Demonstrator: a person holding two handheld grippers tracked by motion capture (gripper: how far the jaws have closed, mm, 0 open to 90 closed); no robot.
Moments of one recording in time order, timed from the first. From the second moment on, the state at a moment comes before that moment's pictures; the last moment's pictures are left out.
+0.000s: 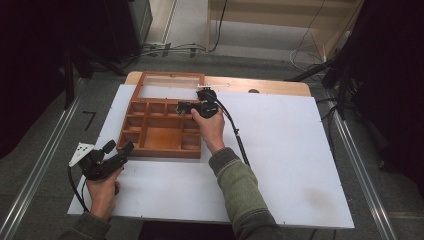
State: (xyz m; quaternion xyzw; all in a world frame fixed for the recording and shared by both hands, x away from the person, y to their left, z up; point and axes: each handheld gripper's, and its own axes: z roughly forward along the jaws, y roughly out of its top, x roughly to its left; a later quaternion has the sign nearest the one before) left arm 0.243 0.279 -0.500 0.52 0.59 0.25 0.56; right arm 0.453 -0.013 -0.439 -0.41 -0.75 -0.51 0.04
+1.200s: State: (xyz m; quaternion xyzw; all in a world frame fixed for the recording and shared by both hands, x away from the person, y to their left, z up) left arm 0.244 0.278 -0.500 0.53 0.59 0.25 0.56; right arm 0.477 0.006 -0.451 -0.43 -0.75 -0.50 0.03
